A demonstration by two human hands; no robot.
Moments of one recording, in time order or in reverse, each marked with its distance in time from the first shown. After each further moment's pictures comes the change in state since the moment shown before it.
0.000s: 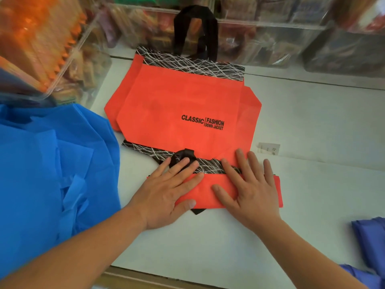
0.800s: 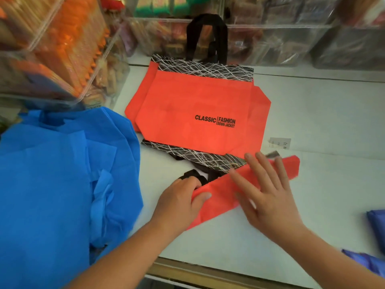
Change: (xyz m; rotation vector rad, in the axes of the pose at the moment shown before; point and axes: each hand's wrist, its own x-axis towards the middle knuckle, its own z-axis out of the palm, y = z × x) left_hand -0.020 0.049 -0.023 -0.467 0.101 -0.546; right_hand -0.028 -0.011 -0.027 0.117 0.220 -0.257
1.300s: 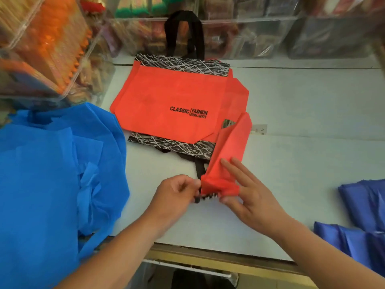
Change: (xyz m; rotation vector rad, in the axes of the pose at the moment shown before) left_hand -0.026 0.064 -0.011 -0.666 -0.106 -0.346; right_hand -0.039 0.011 -0.006 0.439 -0.214 0.031
